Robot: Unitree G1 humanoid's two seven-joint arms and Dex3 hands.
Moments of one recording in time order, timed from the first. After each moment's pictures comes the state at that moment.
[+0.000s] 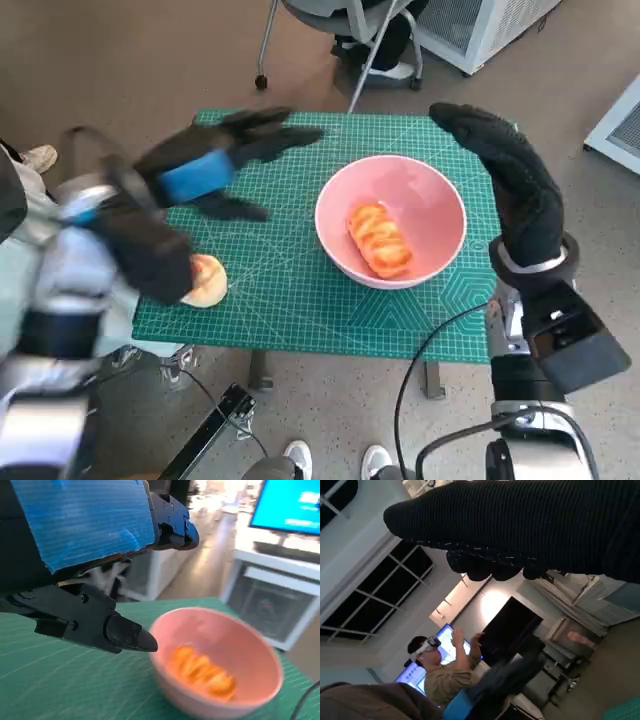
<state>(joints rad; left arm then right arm) -0.69 0.75 -0.07 0.21 0.19 -0.36 -0.72 -0.74 -0.19 -0.09 0.64 0.25 -1.03 0.46</state>
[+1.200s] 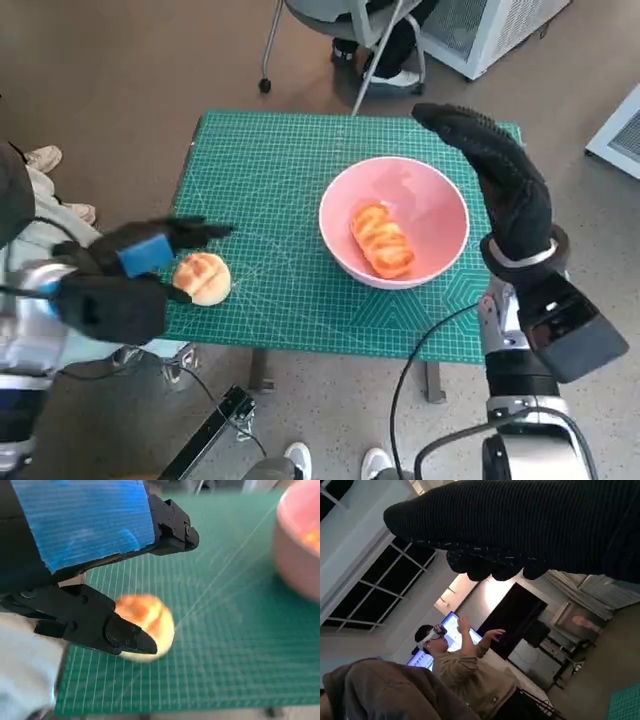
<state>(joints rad) -0.46 0.83 -0.15 0.26 0.32 -0.20 -0.73 -0.77 -0.18 -0.08 0.67 0.27 -1.01 0.51</state>
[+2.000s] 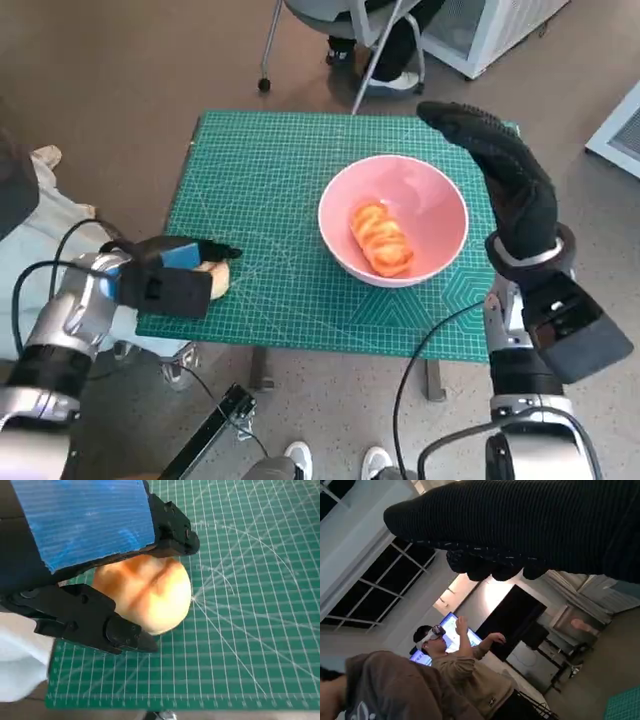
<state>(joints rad) -0.68 0.72 -0.36 0.69 0.51 -0.25 -0.66 -0.77 -0.19 -0.08 0.67 0.27 -1.02 0.51</state>
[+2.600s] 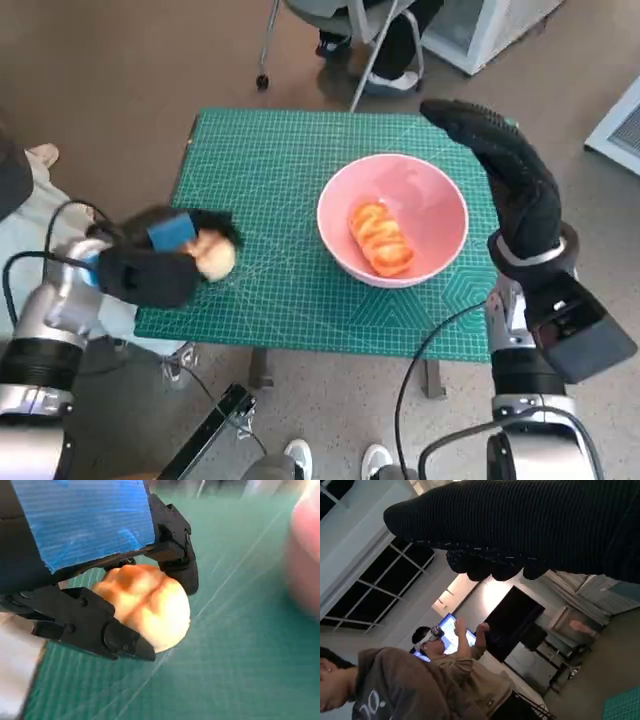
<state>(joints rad) -0.68 0.73 -0.17 0.56 0.31 -0.39 -0.59 -0.77 -0.19 -0.09 0.66 0.27 -1.02 0.51</state>
